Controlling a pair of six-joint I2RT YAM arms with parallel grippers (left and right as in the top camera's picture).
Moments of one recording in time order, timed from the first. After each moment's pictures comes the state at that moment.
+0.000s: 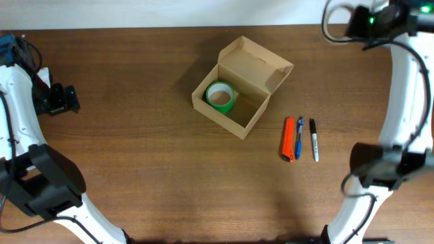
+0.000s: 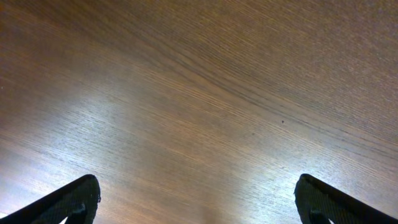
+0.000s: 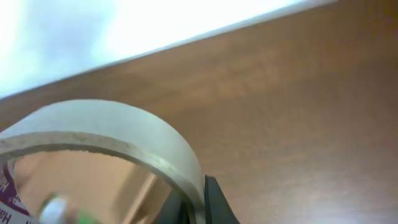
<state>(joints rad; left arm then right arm) 0.43 2.04 2.00 -1.48 -0.10 0.03 -0.13 2.13 2.59 -1.38 -0.10 0.14</state>
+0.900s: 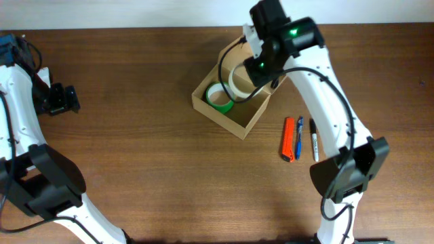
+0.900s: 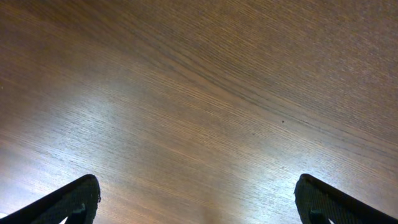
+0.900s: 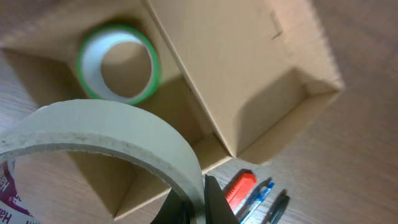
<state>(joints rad) 0.43 2.04 2.00 -1.47 -0.10 0.03 0.36 2.10 2.19 -1.35 0.04 -0.09</state>
